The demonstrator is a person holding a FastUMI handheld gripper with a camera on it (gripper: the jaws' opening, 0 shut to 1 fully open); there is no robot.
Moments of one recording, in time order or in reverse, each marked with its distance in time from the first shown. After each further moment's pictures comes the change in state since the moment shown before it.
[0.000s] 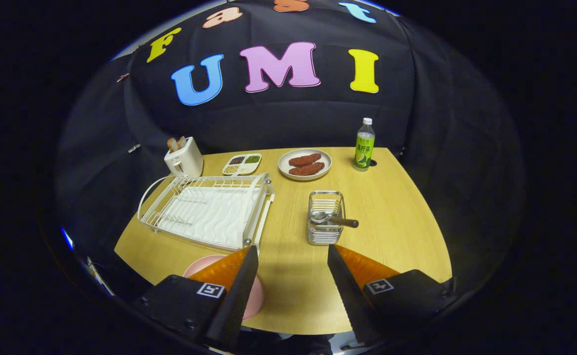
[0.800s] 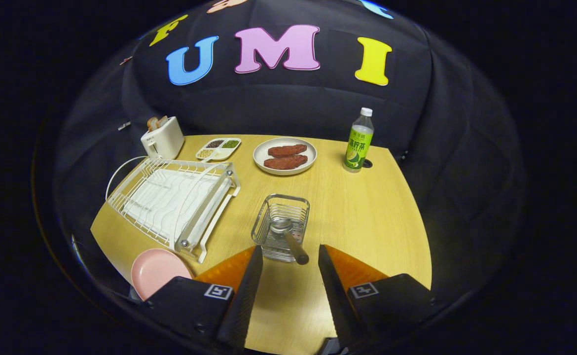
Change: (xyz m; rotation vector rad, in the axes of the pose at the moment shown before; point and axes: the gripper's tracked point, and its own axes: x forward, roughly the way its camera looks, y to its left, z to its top) arm 0.097 -0.074 -0.004 -0.092 0.100 0.015
